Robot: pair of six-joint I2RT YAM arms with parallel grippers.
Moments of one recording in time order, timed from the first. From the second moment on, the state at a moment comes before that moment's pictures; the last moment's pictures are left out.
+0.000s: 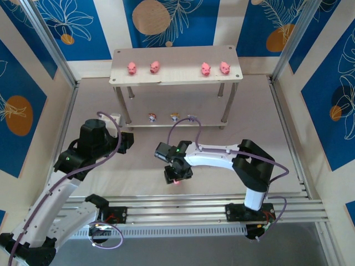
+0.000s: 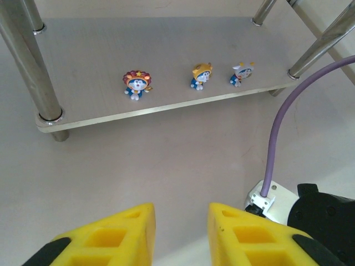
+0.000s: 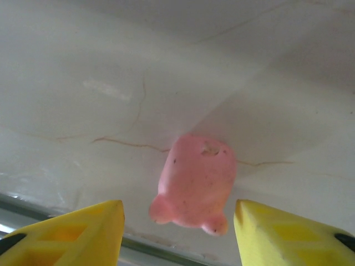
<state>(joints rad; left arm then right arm) -0.43 0.80 0.94 -0.72 0.12 -0.26 1.08 1.79 1.18 -0.88 -0.09 0.79</state>
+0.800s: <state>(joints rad) -0.43 0.94 1.11 -0.77 0.13 -0.23 1.02 1.65 1.67 -1.17 0.09 0.62</state>
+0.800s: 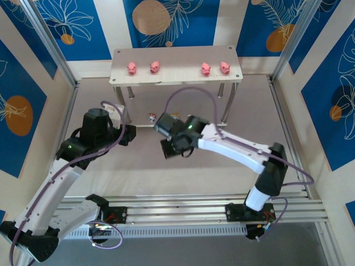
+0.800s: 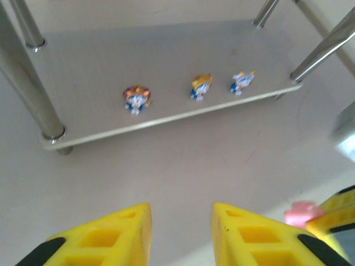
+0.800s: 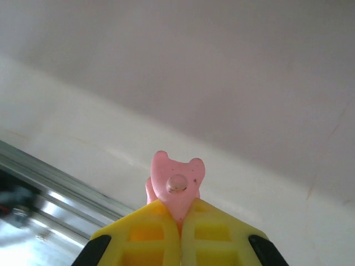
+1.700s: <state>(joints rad) -0.36 1.10 1.36 -0.81 0.23 -0.19 0.62 1.98 2.60 -1.27 0.20 0.12</state>
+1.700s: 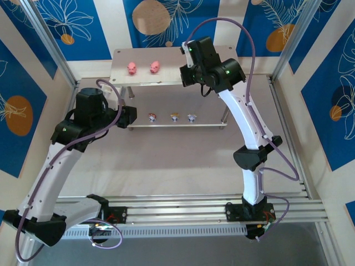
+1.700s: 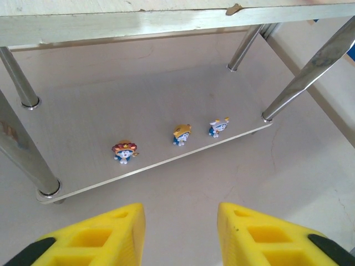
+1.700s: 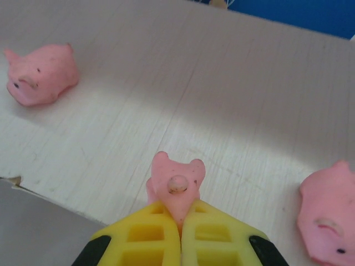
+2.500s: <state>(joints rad) -0.33 1.10 1.36 -0.81 0.26 -0.19 0.61 2.05 2.63 -1.21 0.18 0.08</state>
